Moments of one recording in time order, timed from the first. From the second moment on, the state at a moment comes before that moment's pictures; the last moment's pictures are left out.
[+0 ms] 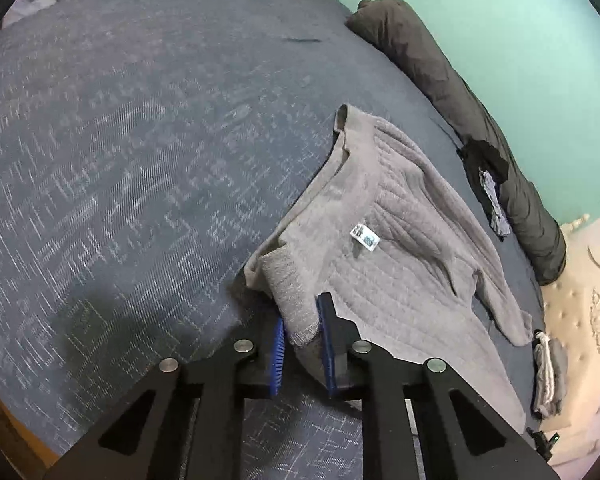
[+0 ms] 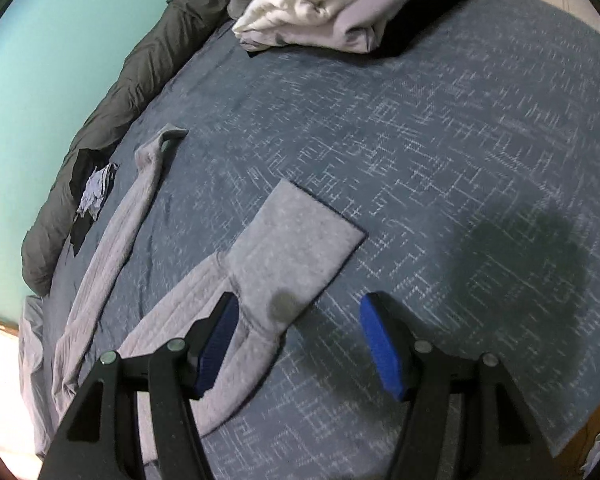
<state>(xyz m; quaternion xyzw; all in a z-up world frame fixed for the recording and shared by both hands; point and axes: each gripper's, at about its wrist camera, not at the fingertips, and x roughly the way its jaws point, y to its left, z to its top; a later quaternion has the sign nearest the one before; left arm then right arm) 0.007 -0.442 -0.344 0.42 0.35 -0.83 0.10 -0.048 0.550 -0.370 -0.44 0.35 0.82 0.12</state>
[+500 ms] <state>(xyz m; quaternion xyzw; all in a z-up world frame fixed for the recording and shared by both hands) 0.001 -0.439 -0.297 0.41 0.31 -0.85 0.10 -0.053 0.552 -0.353 -0.42 0.30 0.85 0.10</state>
